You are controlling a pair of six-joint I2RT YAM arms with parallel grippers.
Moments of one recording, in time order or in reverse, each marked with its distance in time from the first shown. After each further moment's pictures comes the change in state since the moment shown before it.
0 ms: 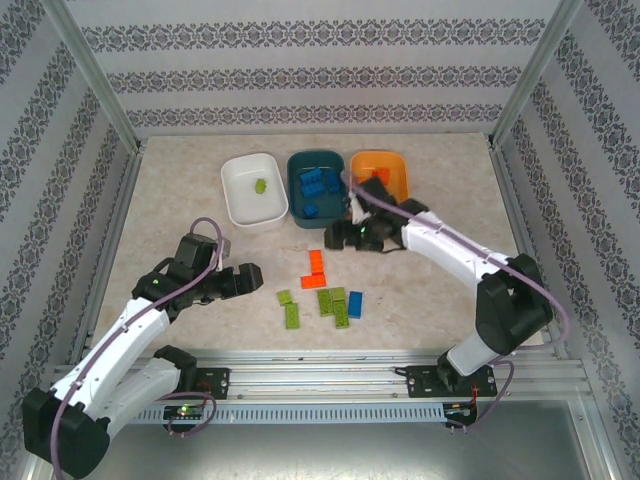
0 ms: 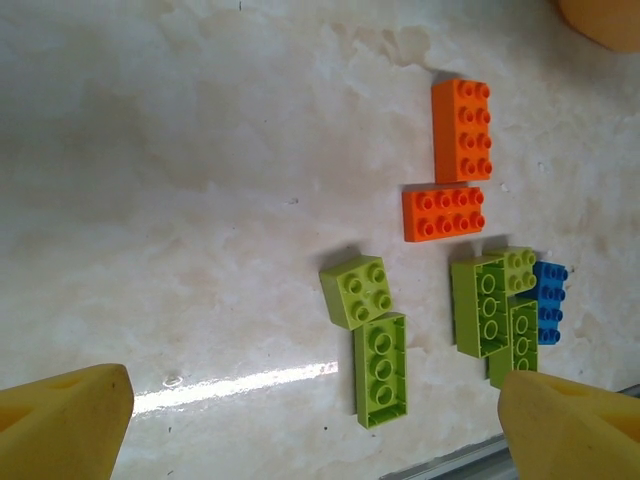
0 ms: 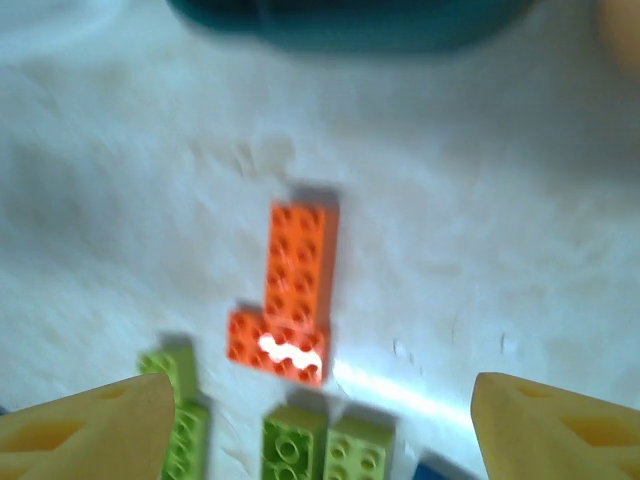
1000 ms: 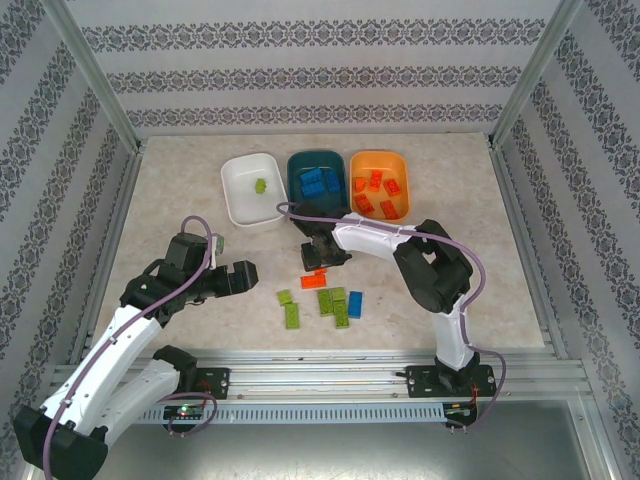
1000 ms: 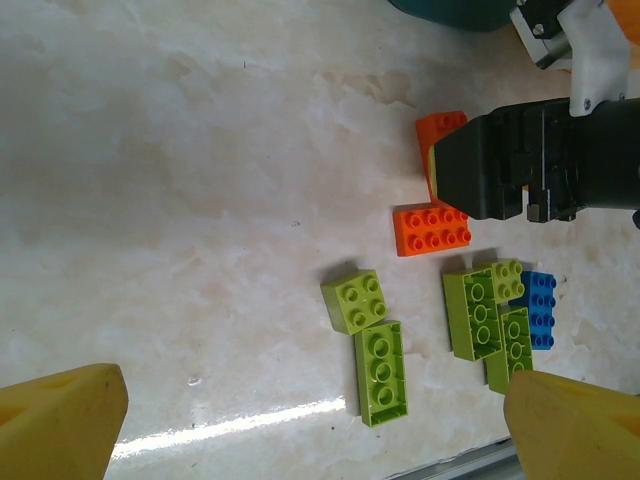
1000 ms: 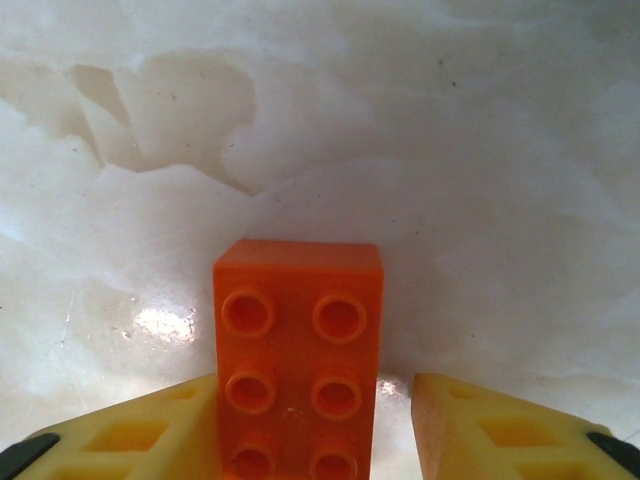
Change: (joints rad) left arm 0.000 -0.061 0.053 -0.071 -0.051 0.042; right arm 0.190 0.460 0.270 -0.063 0.269 0.048
